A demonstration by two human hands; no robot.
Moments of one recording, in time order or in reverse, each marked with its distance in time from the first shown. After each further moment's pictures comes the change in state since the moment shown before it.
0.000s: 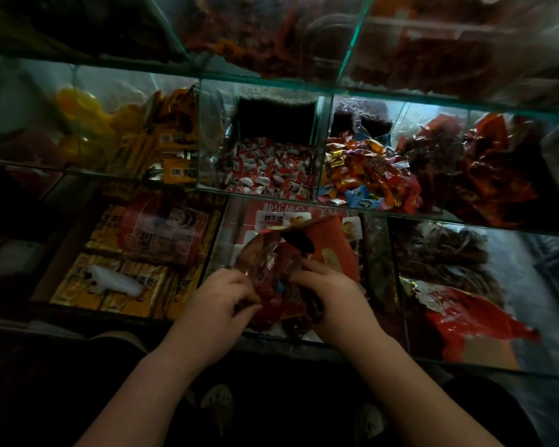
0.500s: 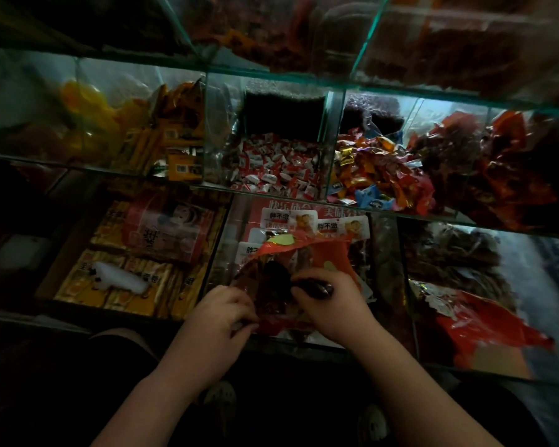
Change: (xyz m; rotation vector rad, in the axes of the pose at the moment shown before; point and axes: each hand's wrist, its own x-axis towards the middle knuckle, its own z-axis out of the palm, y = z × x) left_hand -0.023 -0.011 0.009 -0.005 -0.033 -0.029; right_hand 0.020 0.018 0.031 0.324 0.024 0.308
